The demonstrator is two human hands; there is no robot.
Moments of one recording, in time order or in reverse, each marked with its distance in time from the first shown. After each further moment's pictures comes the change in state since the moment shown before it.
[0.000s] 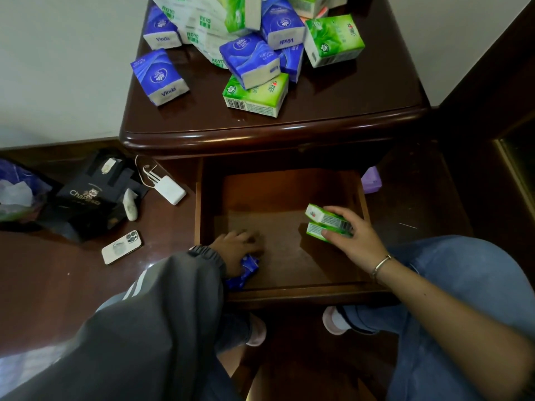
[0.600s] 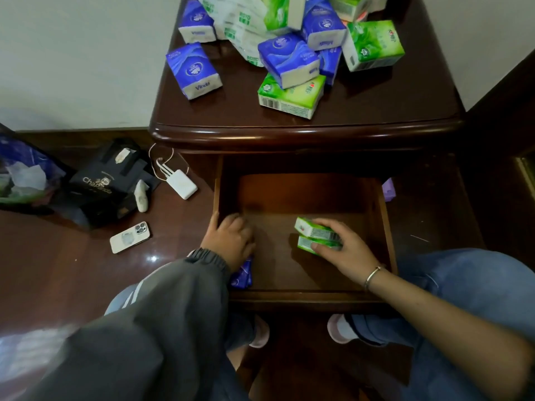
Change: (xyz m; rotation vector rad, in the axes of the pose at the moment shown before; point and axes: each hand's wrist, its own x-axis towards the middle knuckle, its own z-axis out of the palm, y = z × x) left_hand -0.035 -0.006 -0.002 0.084 0.451 -0.253; right_hand 0.009 -0.006 0.040 -0.145 -0.162 -0.055
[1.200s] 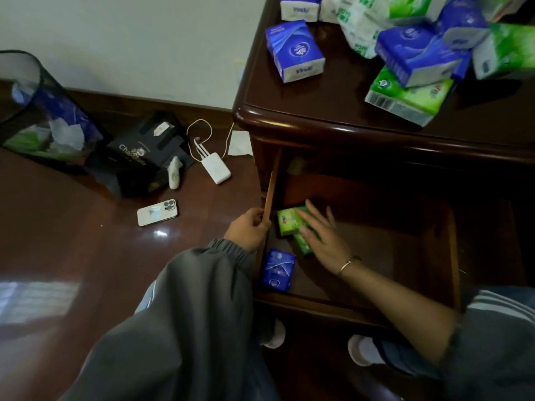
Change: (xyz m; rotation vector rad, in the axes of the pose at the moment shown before) left_hand -0.009 -0.055 0.004 -1.094 -0.044 -0.535; right_hand 0.084 -0.014 0.112 -0.253 -0.130 -0.135
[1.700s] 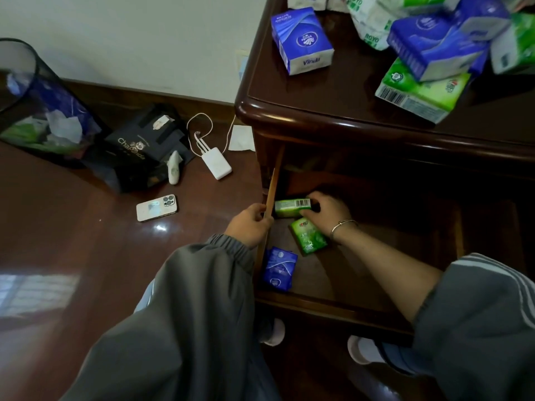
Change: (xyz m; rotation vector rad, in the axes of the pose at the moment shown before) left_hand 0.000 0.005 -0.005 -0.042 -0.052 -0.040; right_hand 0.055 -0.014 -0.022 -0.339 0.017 0.155
